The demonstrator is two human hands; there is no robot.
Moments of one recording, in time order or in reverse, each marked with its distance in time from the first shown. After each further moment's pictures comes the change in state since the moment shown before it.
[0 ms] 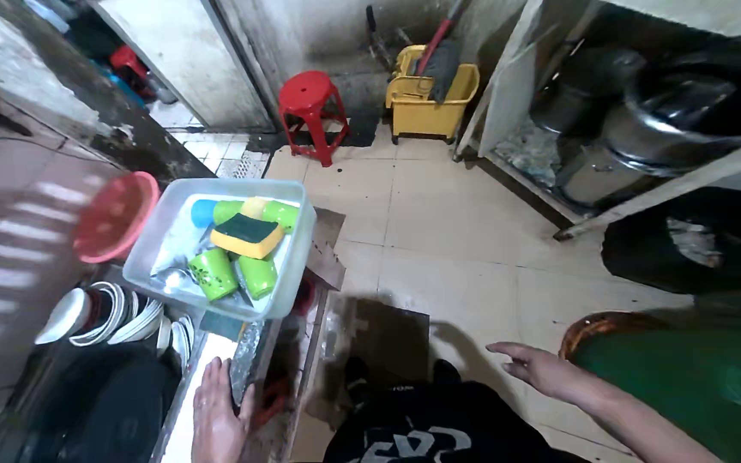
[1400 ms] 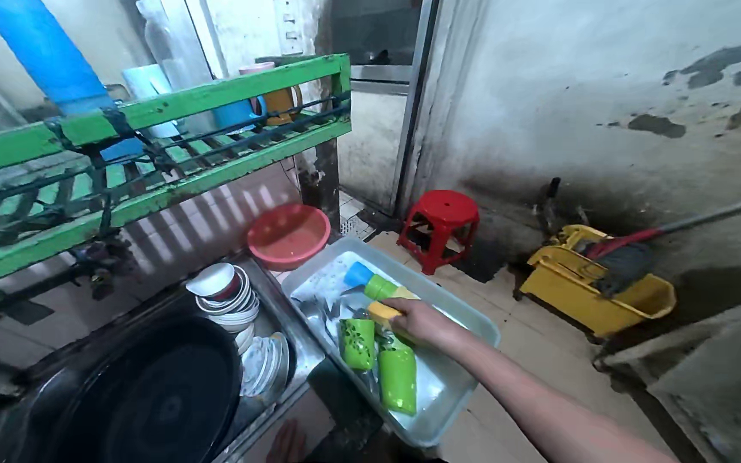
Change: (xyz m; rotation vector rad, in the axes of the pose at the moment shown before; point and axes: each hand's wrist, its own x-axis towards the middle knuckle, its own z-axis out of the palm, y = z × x) left_hand -0.004 -0.012 -0.005 -0.561 0.181 -0.178; right_hand 0.063 -0.552 -0.072 -0.535 0.062 -0.605
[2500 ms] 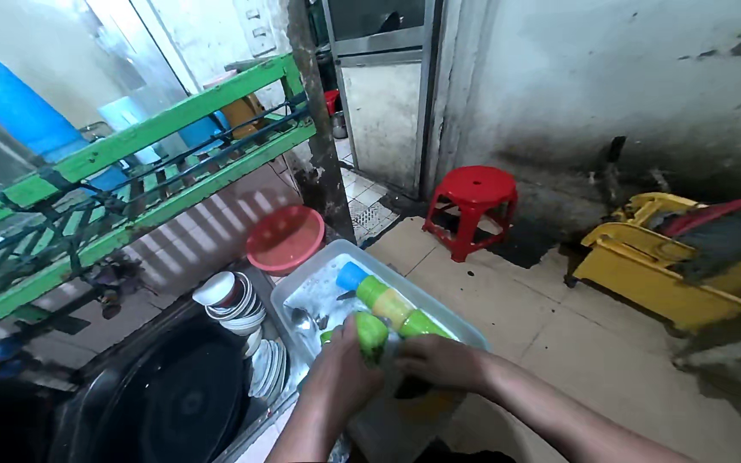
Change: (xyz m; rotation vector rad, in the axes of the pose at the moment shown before) left_hand 0.209 0.221 -0.026 0.267 -0.454 -0.378; right_hand -0.040 0.050 -0.030 0.118 -0.286 -0.325
